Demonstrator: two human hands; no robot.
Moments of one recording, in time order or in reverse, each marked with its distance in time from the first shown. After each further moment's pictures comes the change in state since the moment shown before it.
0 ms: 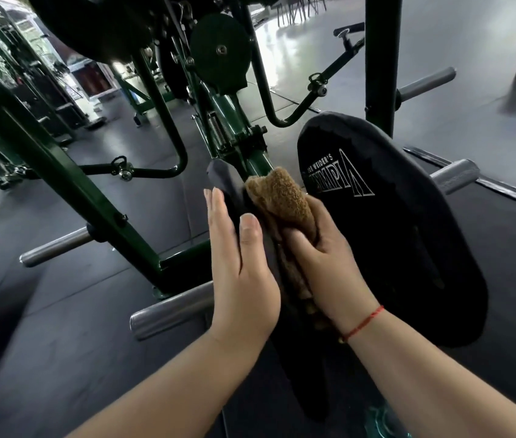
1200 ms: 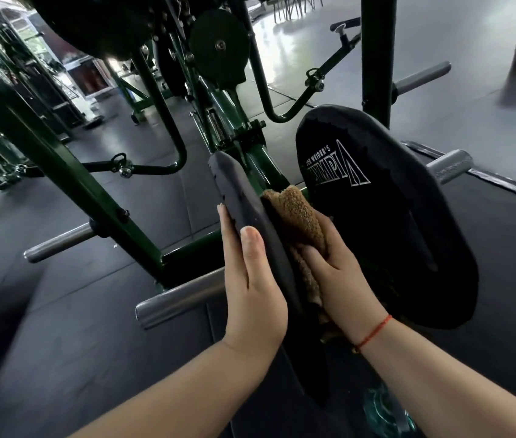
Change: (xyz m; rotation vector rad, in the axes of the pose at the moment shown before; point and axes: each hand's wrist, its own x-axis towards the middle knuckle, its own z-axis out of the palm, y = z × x) left_hand -0.030 -0.008 0.000 -0.313 -0.092 -0.102; right_hand -0.027 0.022 -0.010 0.007 -0.035 0.028
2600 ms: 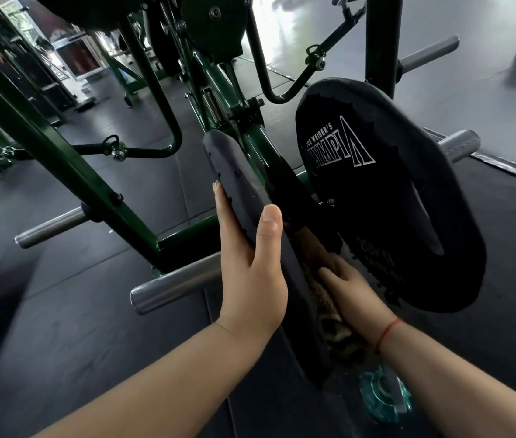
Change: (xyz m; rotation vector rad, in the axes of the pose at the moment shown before) left_hand 0.004 -0.004 -0.003 -0.014 -0.065 0.051; right_hand -0.017 0.060 -0.020 -0.087 -0.096 0.433
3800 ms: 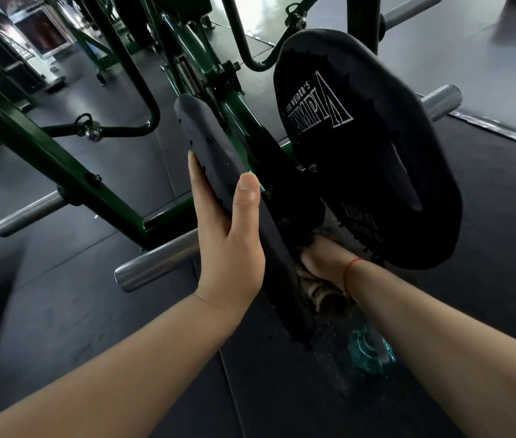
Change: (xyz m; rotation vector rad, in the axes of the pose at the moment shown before) left_hand -0.004 0.000 -0.001 0.062 -0.045 0.061; right_hand 0.014 0.002 0.003 -0.314 -0.201 0.093
